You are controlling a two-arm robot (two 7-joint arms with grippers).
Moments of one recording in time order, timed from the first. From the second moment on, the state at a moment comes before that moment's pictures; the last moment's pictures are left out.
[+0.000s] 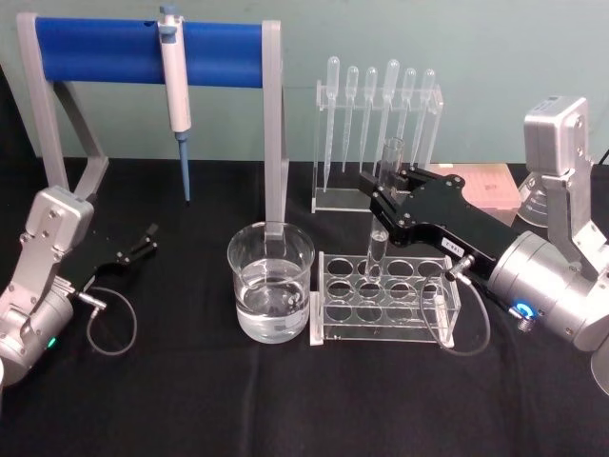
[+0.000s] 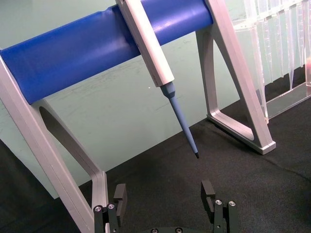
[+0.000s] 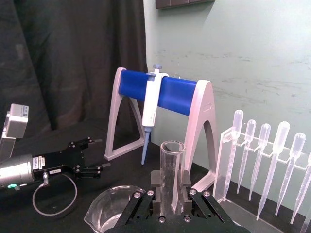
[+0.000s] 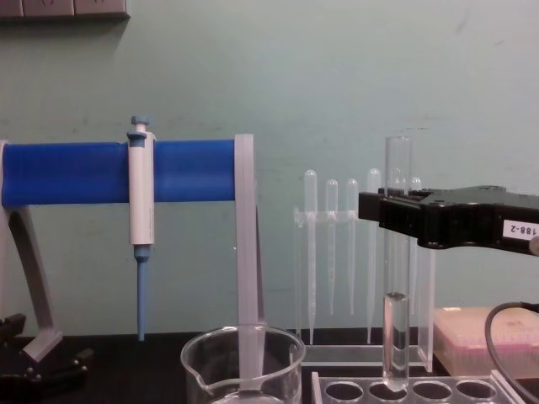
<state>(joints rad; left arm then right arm) -0.20 0.60 0.45 -1.41 -0.25 -0.12 0.03 0.16 0.47 -0.33 -1.82 0.45 0.17 0.35</state>
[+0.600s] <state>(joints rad) -0.20 0.60 0.45 -1.41 -0.25 -0.12 0.03 0.16 0.47 -0.33 -1.82 0.45 0.17 0.35</state>
